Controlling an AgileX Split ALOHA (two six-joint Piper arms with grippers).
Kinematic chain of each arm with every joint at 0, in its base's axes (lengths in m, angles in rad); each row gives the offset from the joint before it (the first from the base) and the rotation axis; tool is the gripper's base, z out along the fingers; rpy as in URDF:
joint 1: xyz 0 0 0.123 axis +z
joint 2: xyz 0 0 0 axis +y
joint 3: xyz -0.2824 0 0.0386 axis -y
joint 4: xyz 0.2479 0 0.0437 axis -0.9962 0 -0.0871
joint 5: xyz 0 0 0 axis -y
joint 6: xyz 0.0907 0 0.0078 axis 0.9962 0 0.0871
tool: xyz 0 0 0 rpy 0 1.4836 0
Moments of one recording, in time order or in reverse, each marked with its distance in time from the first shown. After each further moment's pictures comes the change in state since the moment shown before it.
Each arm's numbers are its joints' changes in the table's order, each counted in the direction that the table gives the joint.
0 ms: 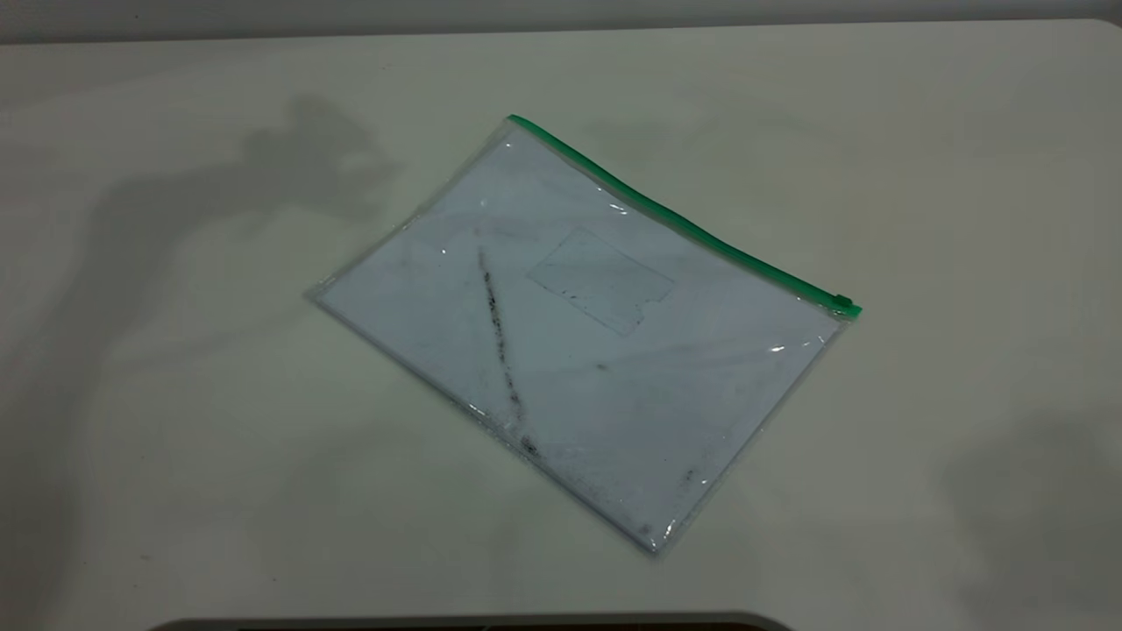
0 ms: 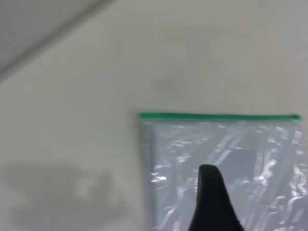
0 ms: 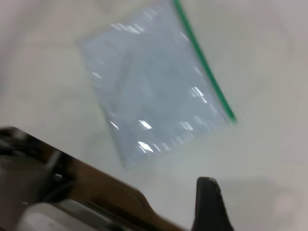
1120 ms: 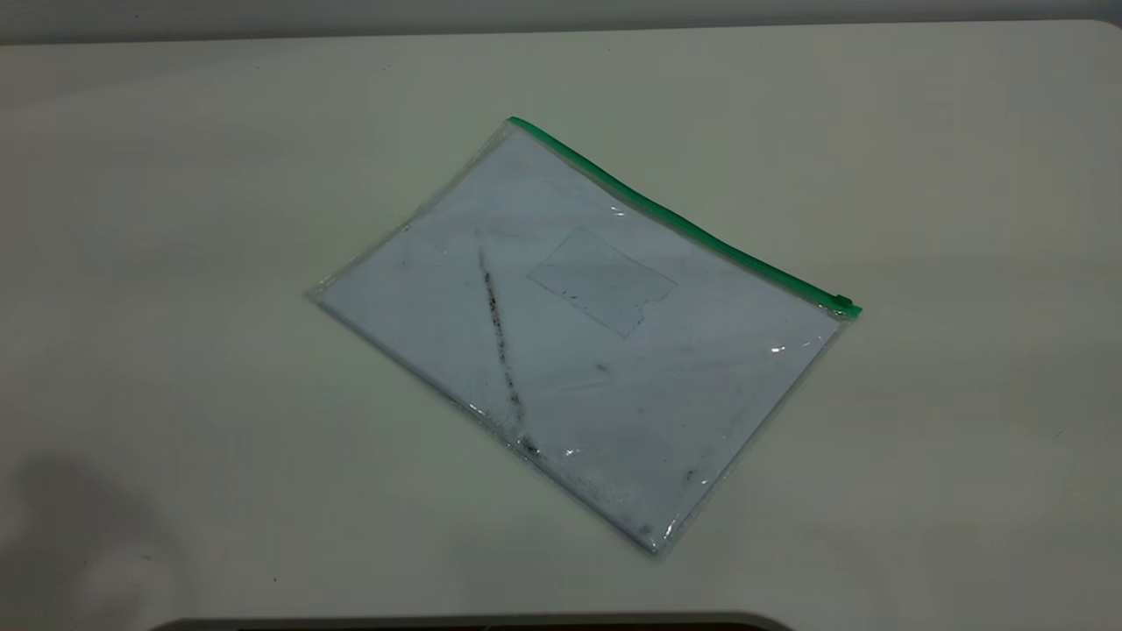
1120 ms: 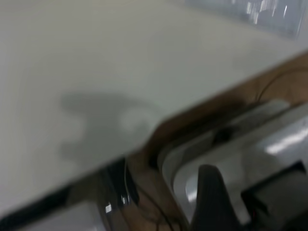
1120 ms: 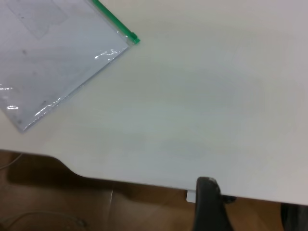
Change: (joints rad) left arm -0.003 -1.157 -1.329 -0.315 0.000 -0.251; right arm 0.012 -0.747 -0.696 0.300 0.115 0.264
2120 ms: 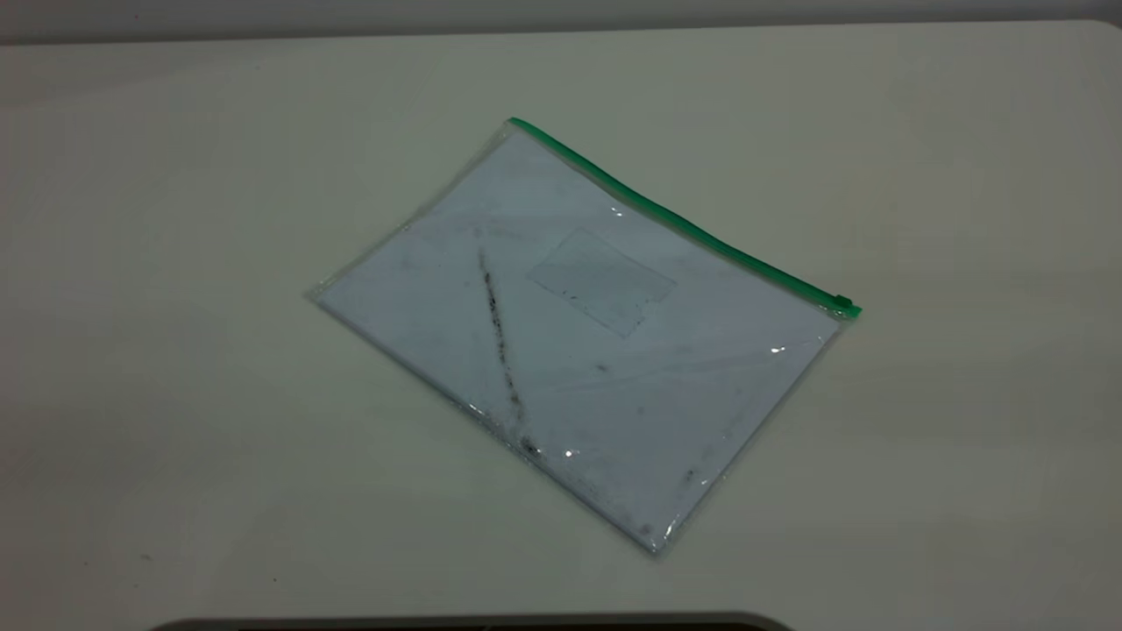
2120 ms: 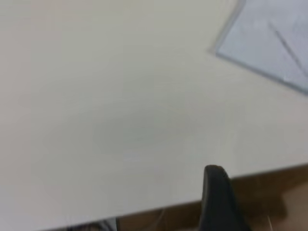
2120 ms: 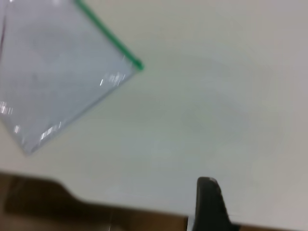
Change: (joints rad) left arm 0.000 -0.929 -0.362 -0.214 0.040 -0.264; right arm -0.019 -0.146 -0.003 -0.002 0.000 0.000
